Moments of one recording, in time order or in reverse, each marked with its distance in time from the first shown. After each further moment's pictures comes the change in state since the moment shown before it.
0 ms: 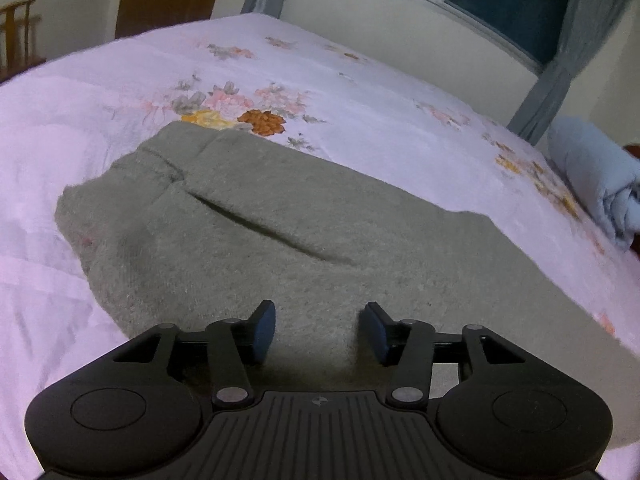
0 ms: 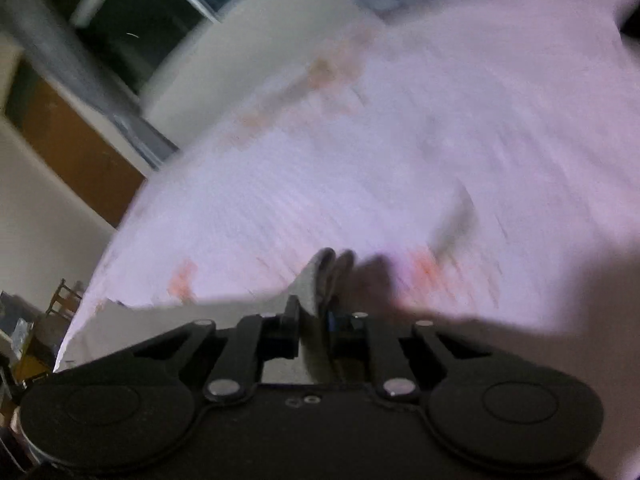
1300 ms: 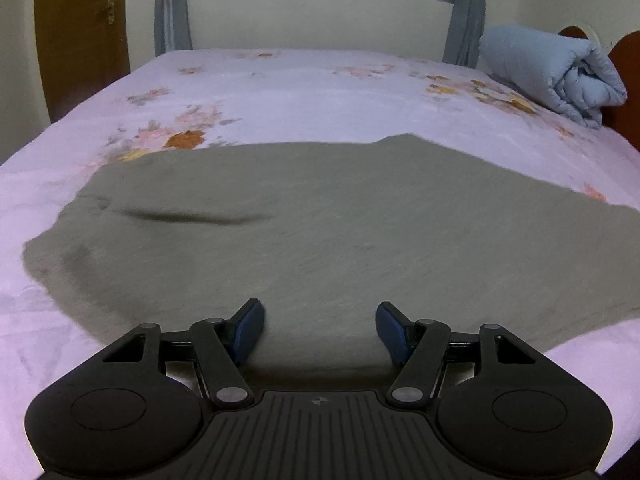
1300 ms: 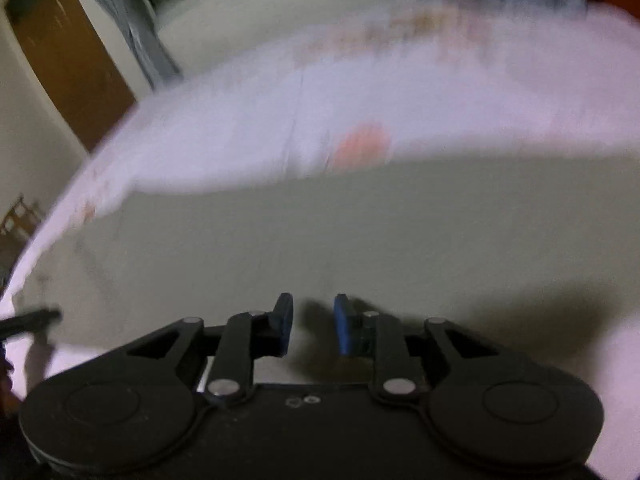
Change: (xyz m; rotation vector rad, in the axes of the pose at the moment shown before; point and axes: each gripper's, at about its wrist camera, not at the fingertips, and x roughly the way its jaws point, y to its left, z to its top) left arm -0.031 -0.044 -0.044 0.356 -0.007 -0.002; right arm 0.073 0.247 -0.169 -0.139 0.190 -0.215
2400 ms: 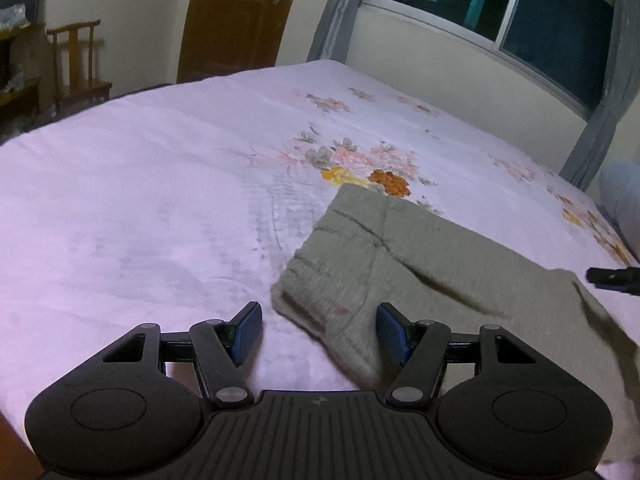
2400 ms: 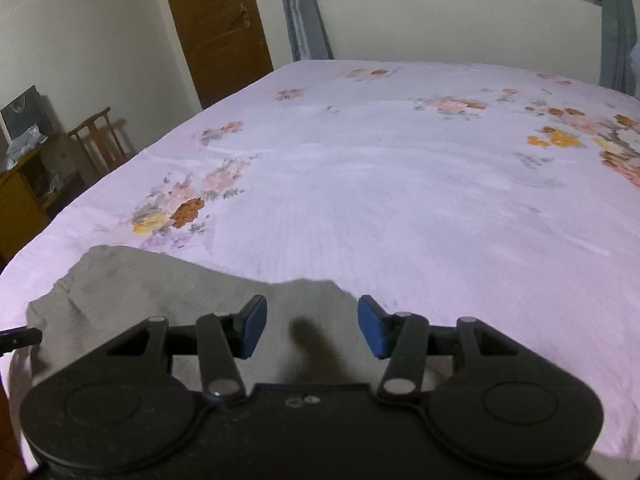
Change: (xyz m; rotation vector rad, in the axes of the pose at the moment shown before) left arm -0.001 0.156 0.003 -0.429 -0.099 0.174; right arm 0.177 0.215 0.135 -0.424 -0.007 0.239
